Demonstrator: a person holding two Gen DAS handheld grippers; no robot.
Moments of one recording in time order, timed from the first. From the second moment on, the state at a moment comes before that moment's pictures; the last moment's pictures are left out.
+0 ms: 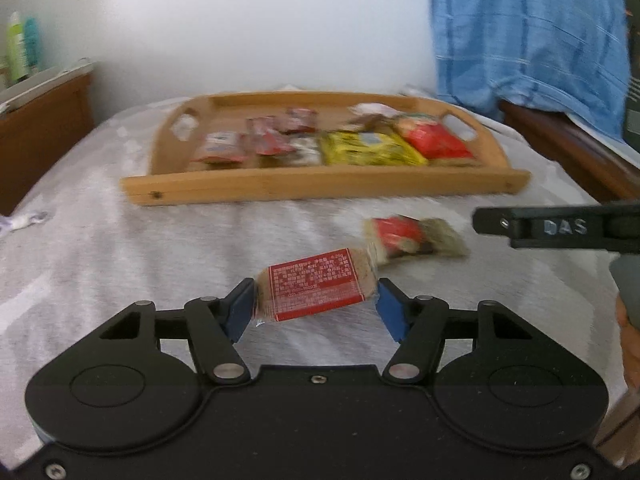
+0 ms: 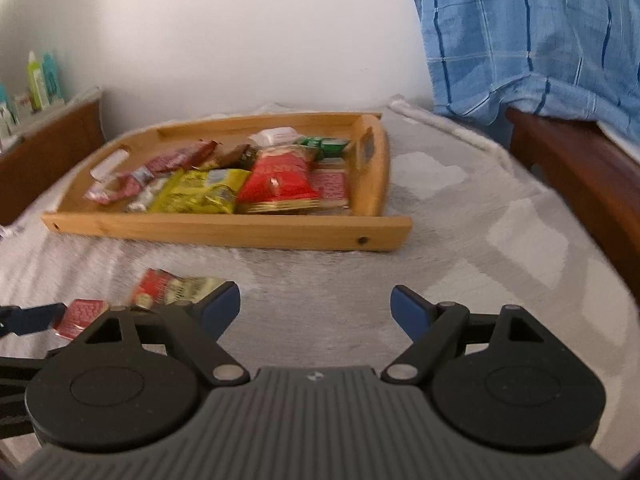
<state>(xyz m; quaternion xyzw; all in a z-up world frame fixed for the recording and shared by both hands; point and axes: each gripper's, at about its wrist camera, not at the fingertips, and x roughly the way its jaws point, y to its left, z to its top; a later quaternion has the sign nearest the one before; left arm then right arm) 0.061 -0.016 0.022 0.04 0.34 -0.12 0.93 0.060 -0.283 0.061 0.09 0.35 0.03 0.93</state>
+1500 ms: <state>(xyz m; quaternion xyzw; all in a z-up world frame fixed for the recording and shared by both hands) 0.090 0.021 0.020 0.05 0.34 -0.07 0.94 0.055 -0.181 0.042 0.03 0.28 0.00 0.96</state>
